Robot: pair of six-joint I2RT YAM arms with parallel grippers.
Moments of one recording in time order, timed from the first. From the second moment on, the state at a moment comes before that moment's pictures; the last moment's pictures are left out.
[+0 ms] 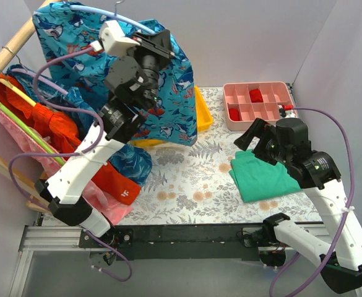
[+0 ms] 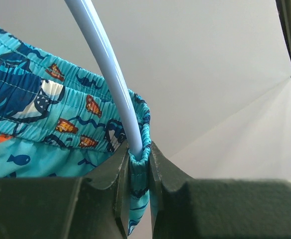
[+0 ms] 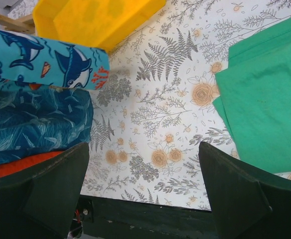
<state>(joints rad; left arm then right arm) -0.86 1.55 2.00 -0.04 -0.76 -0.62 0.43 0.88 1.21 -0.94 0.04 0.75</state>
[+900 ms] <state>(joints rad) -0.57 1.51 1.84 -0.13 -0.40 -0.89 0.43 0.88 1.19 -0.93 0.04 0.76</state>
